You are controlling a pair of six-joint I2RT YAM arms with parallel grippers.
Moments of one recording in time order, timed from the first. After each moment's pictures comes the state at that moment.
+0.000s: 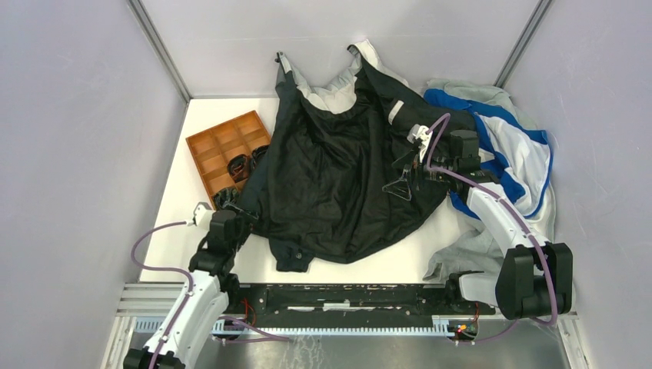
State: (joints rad) left arm -0.16 0.54 0.16 -0.33 -0.28 -1.08; right arm 0.10 1.26 0.84 -0.18 -1.04 -0.35
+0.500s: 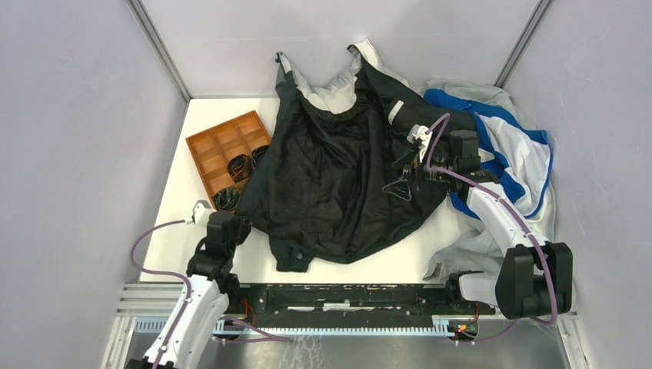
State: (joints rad) left arm -0.16 0.47 0.14 -0.30 -0.26 -1.06; right arm 0.10 1.27 0.84 -0.19 -1.04 -0.35
